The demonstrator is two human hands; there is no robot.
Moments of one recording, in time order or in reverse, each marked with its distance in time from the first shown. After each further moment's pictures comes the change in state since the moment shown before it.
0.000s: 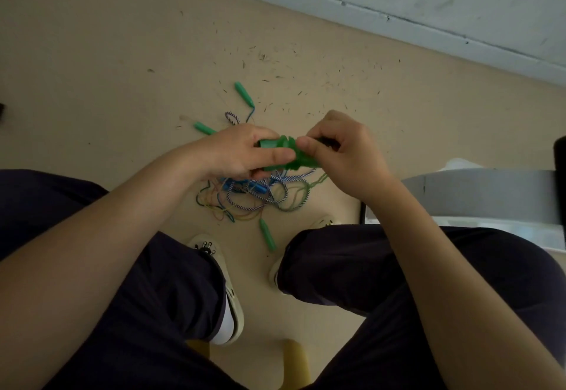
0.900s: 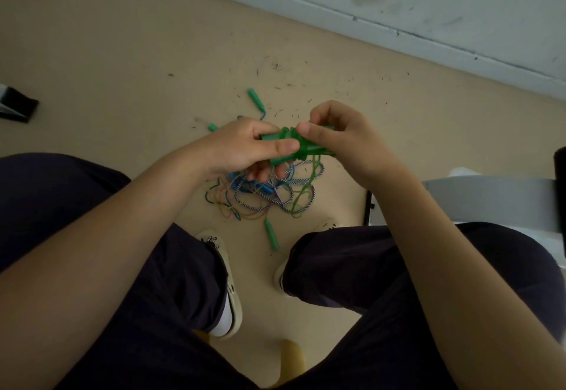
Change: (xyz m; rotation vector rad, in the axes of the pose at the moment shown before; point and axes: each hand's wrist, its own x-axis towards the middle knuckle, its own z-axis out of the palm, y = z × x) left_hand -0.026 0.012 0.008 -0.262 0.078 0.040; right_hand 0.008 -0.007 -0.008 0.561 -0.150 0.170
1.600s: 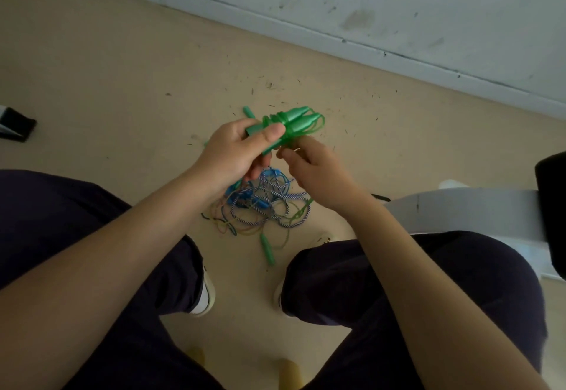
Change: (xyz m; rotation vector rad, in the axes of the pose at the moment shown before) left_hand 0.000 0.002 0.011 -0.109 0.460 0.121; right_hand -0.005 0.007 0.032 -0.366 0.050 0.011
